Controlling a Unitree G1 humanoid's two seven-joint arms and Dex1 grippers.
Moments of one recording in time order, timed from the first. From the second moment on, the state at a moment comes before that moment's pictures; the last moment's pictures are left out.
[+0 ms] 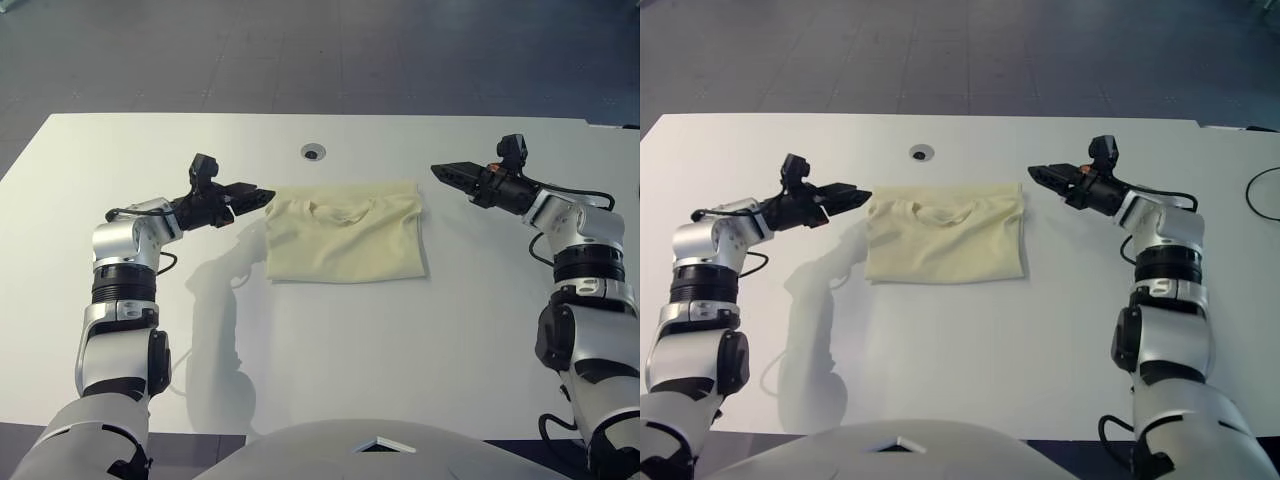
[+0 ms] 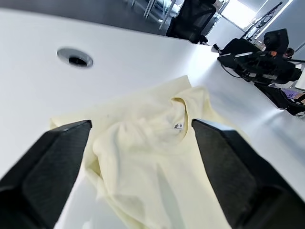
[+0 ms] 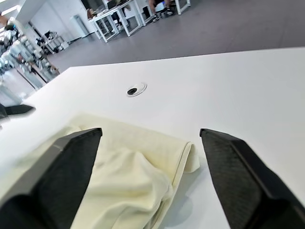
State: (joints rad) left arm -0.57 0.49 0.15 0.45 -0.39 0.60 -1.01; right arm -0.67 -0.53 -0.16 0.64 0.33 0.51 0.97
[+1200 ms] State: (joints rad) left arm -0.16 0.62 -0.32 0.13 0.06 -0.23 -0.88; right arm -0.33 -0.73 0.24 0.22 -0.20 -0.05 0.86
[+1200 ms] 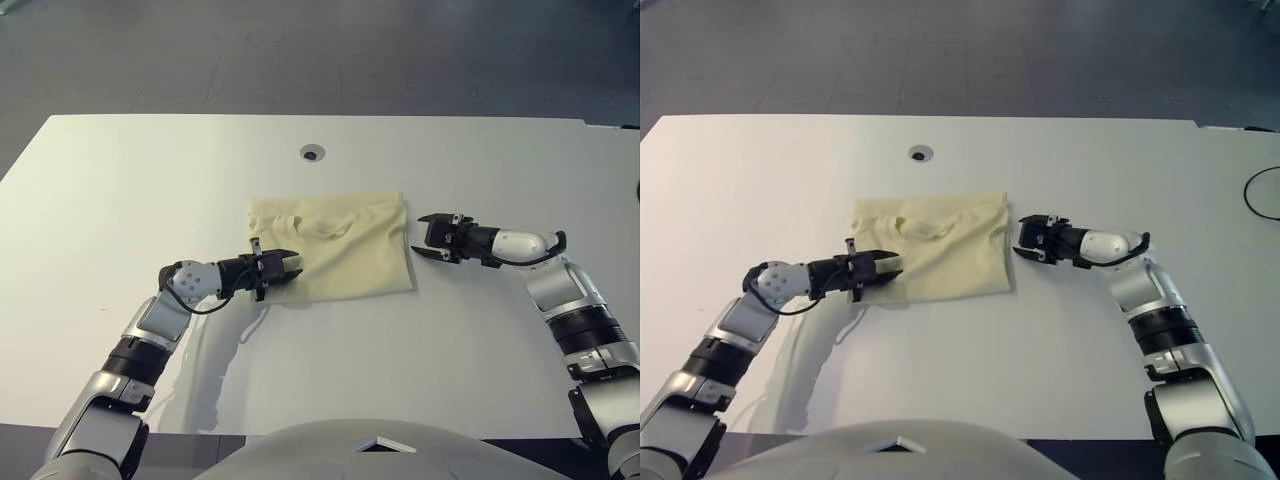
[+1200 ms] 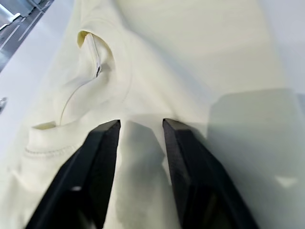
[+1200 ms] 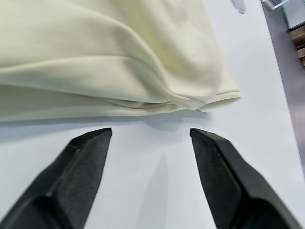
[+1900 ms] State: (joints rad) left arm 0.36 0.97 -0.24 -0.46 -0.03 -0.11 -0.95; right arm -0.04 -0.84 0.02 -0.58 0.21 0.51 0.97
